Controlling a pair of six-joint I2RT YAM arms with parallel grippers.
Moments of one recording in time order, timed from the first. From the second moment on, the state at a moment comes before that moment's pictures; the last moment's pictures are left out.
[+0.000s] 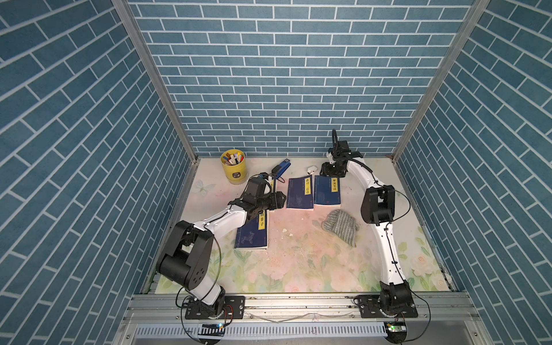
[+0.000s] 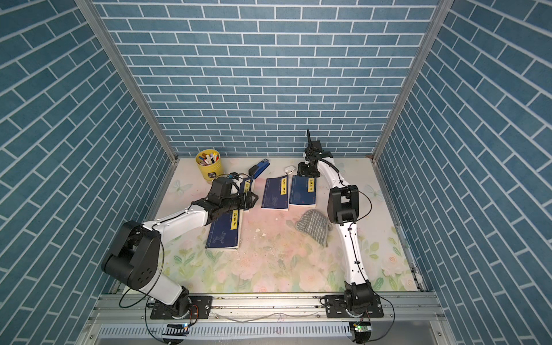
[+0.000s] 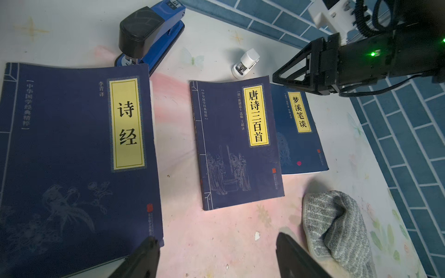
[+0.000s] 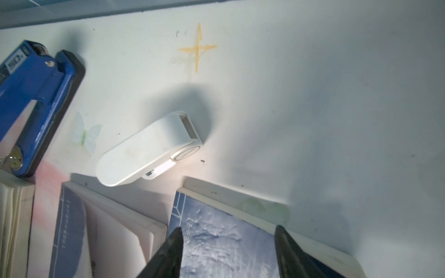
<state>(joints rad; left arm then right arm) -0.44 1.59 0.94 -0.01 0.20 -0.46 0.27 2.63 2.47 -0.92 -0.25 0.15</state>
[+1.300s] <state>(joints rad) -0.44 1.59 0.90 0.02 0.23 -0.45 0.27 2.69 2.53 -0.90 -0.23 0.18</state>
